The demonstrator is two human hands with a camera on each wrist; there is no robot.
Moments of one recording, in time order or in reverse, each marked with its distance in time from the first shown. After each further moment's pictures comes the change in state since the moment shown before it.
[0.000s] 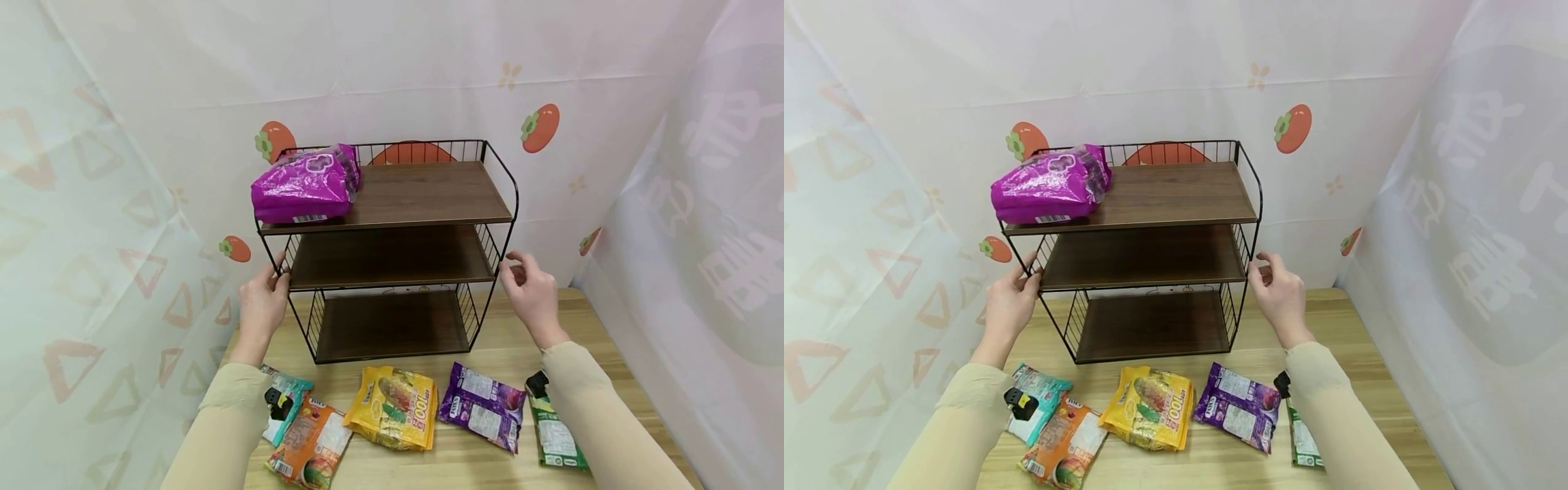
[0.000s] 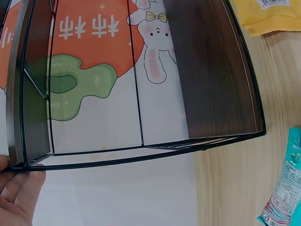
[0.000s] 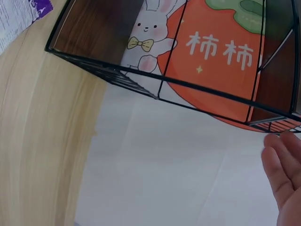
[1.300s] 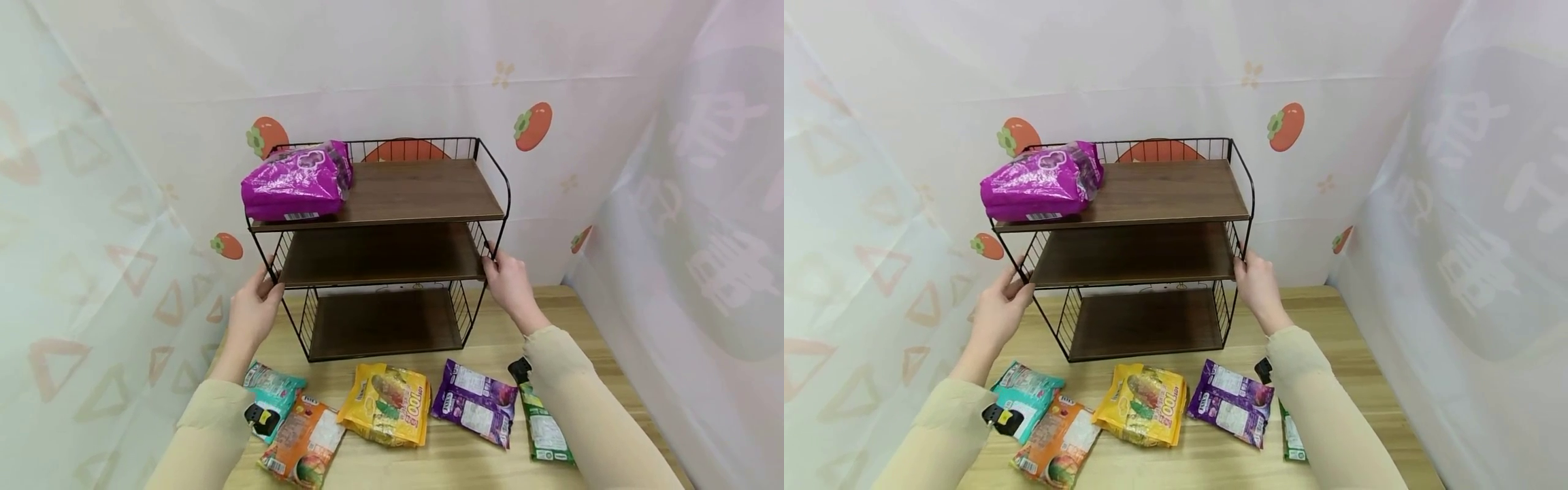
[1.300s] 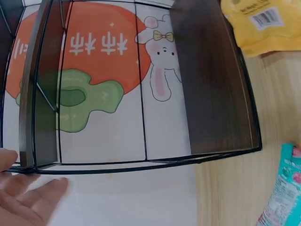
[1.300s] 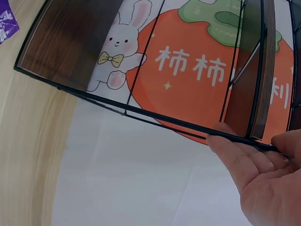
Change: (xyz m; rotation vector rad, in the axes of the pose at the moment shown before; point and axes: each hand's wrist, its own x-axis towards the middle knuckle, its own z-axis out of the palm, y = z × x) left_hand -0.018 -0.002 -0.013 -0.103 -0.216 -0.169; right_hand 0.027 -0.025 0.003 0.000 -0.390 0.309
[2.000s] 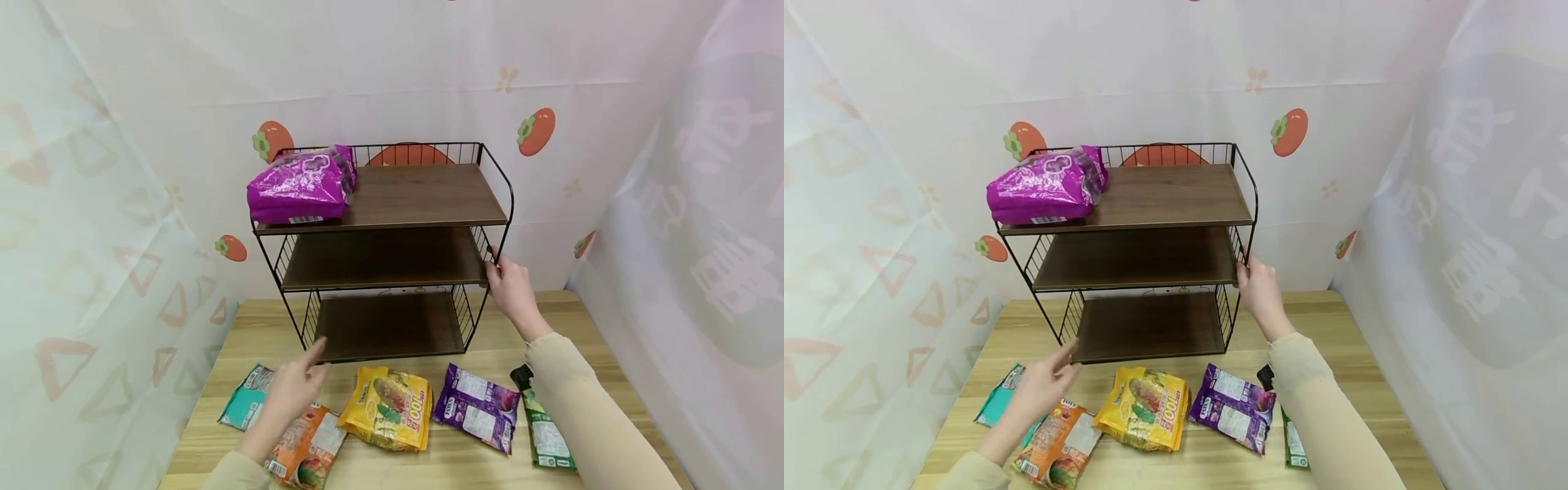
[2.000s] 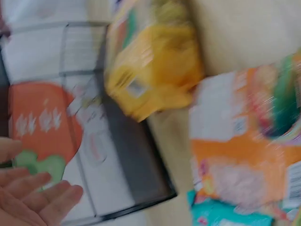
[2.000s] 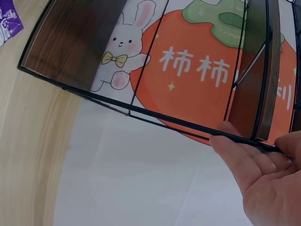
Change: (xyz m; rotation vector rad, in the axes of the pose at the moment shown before) left_hand -0.097 -0.022 0.063 0.177 -0.294 -0.014; right_hand -0.003 0.001 0.003 0.034 0.011 -0.013
